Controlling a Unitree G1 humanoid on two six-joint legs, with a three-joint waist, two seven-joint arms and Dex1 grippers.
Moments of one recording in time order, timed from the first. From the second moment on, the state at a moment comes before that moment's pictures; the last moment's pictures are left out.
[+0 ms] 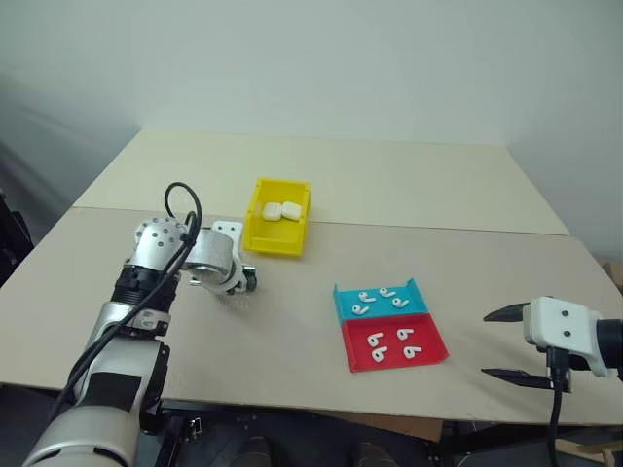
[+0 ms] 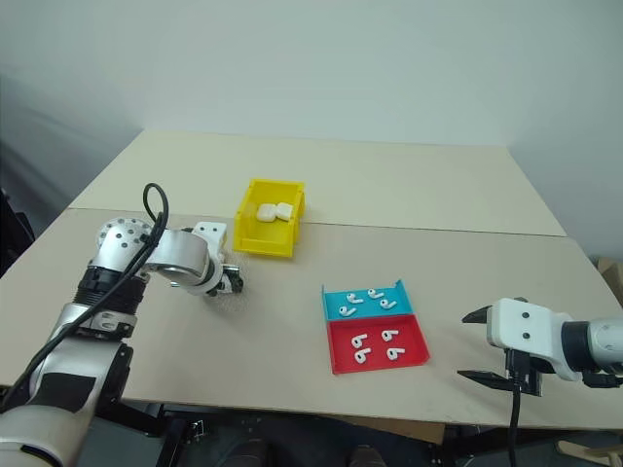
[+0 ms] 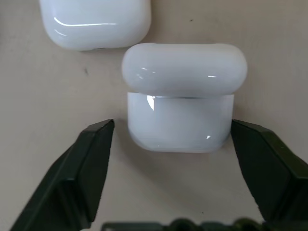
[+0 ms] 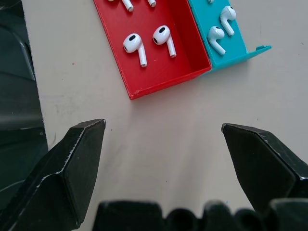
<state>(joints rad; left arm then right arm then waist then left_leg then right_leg) -0.98 0.52 -0.10 0.45 -1.57 1.49 1.15 0.21 -1.15 -0.44 -0.38 0.28 0.23 1.26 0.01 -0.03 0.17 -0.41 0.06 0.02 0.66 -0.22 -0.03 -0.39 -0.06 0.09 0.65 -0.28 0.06</state>
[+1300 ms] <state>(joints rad) -0.14 0.60 0.02 -0.37 -0.61 0.08 -0.82 -0.02 -1.30 -0.36 -0.54 0.36 0.32 1.35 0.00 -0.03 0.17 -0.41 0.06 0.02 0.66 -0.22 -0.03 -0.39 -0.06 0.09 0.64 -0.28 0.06</state>
